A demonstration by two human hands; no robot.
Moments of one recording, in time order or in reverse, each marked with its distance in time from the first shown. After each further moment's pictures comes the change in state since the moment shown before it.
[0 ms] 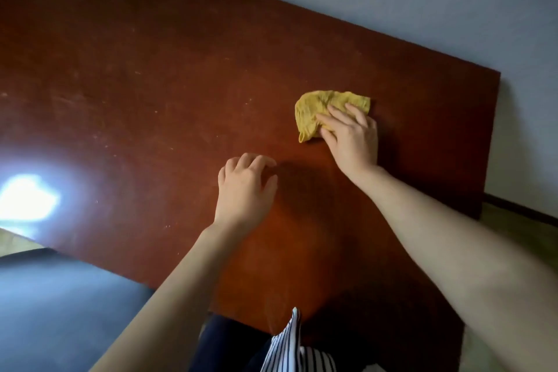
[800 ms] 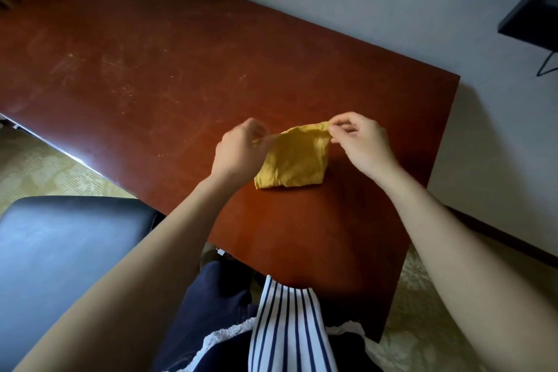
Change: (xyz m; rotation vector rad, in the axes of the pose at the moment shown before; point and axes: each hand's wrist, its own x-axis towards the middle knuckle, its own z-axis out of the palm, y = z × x) left_hand -0.085 0.084 0.006 -0.201 0.197 -0.076; right_hand -0.116 0.039 -0.108 0.752 -0.123 0.116
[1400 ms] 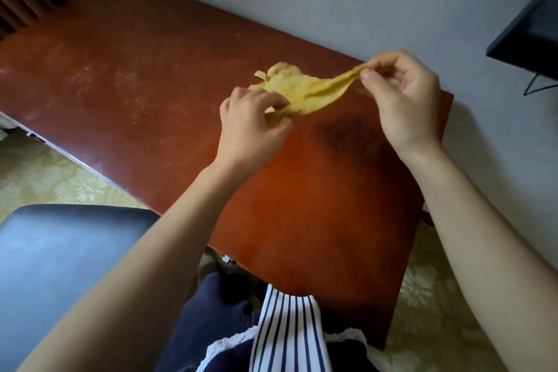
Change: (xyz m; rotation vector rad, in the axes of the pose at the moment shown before) left_hand -0.012 0.047 -0.047 -0.023 0.232 0.308; right_hand -0.005 -0.079 -0.043 0.361 0.251 -0.418
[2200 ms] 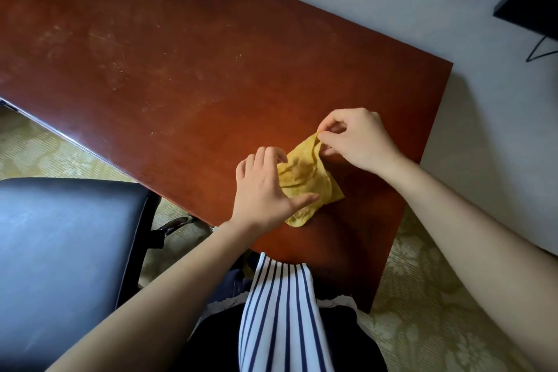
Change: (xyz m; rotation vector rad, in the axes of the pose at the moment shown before) left_hand -0.110 -0.037 0.081 0.086 -0.205 -0.096; right_hand -0.058 0.048 0.004 -0.498 -0.473 0.324
